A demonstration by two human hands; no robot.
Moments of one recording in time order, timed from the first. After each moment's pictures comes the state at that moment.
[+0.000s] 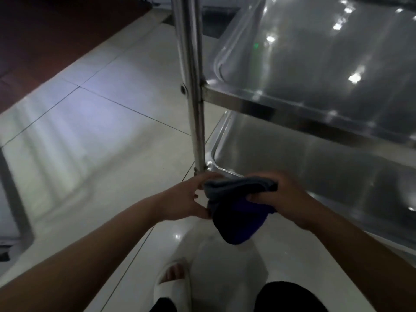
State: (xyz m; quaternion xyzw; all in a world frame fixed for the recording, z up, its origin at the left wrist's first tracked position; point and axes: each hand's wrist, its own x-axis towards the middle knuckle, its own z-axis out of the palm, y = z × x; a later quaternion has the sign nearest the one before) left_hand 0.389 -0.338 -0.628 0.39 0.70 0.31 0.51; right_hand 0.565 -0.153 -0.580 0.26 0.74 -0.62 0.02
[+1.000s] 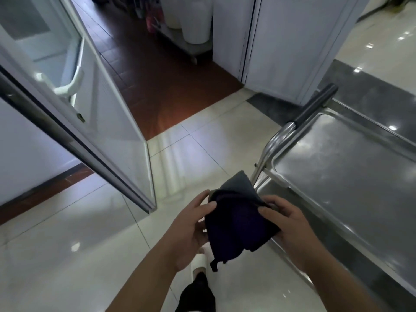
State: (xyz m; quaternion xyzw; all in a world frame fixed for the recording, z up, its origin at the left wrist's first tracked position) left_hand 0.529 -0.499 0.059 -0.10 0.52 0.76 0.39; right_hand 0.593 -0.283 0.055 0.22 0.59 -0.77 0.06
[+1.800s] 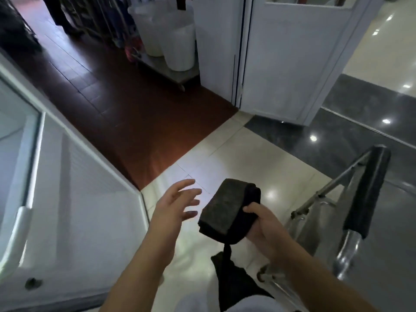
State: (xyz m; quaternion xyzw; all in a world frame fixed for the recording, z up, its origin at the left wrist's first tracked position) left_hand 0.144 -0.465 0.094 -0.02 0.69 0.68 0.25; right_hand 0.212 -0.271 0.005 0.29 0.43 -0.85 0.07
